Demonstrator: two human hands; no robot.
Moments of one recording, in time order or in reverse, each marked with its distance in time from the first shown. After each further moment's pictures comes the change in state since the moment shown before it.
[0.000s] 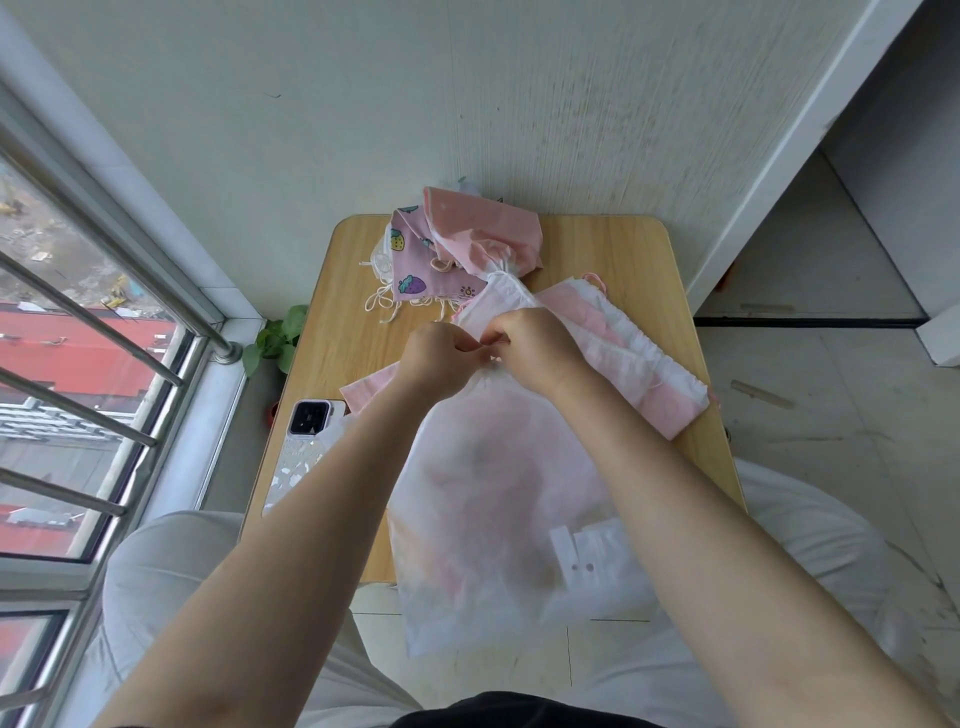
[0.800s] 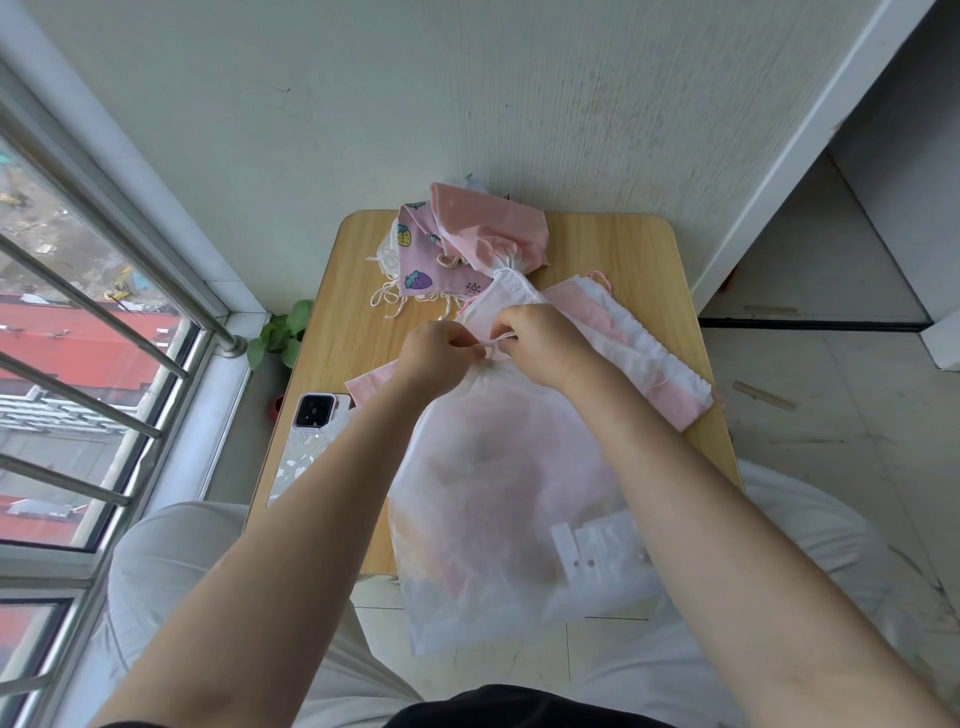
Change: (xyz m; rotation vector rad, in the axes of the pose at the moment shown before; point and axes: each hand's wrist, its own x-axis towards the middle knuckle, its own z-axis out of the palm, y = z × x) left_hand 0.000 -0.011 -0.004 -0.069 -0.024 -0.019; right_hand 0.000 -0.001 -0.008 -0.079 -0.086 0.020
